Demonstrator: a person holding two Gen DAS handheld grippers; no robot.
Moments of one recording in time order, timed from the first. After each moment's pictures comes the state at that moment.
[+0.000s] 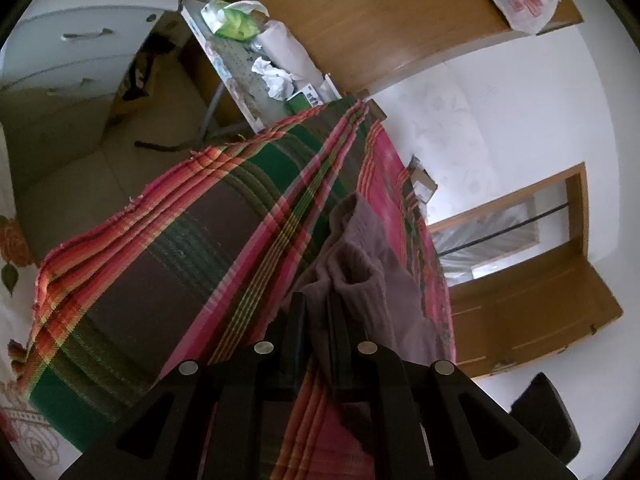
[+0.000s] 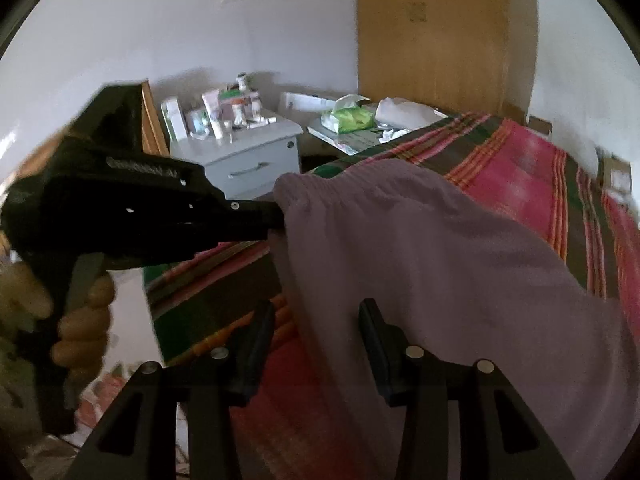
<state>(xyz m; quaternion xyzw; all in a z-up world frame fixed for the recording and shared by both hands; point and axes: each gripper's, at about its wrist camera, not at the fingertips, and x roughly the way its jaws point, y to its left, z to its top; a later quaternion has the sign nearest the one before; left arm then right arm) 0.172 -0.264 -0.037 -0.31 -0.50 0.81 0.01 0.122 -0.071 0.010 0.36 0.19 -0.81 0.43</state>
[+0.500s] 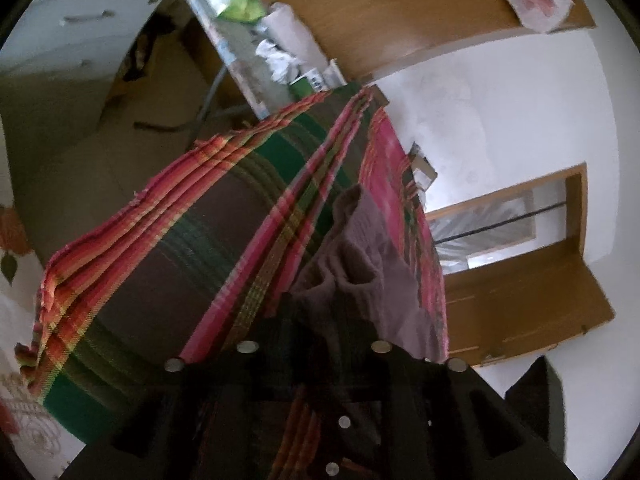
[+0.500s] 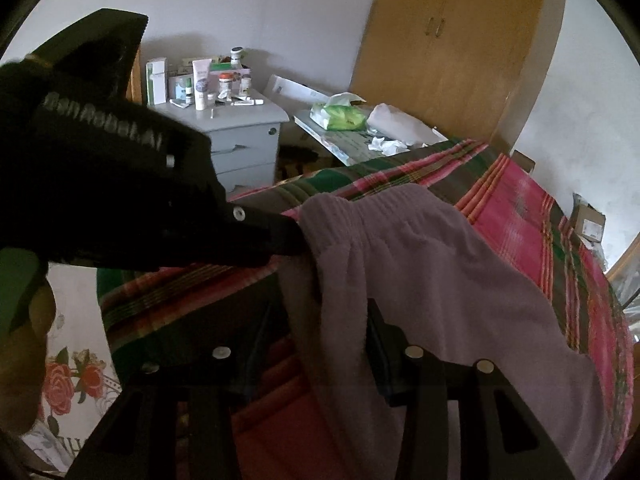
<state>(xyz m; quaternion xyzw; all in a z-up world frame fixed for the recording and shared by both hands) 0.168 -0.278 -0.040 -0.34 -0.52 0.79 0.03 0.130 -0.109 0.000 0.32 0.27 -0.82 0.38</state>
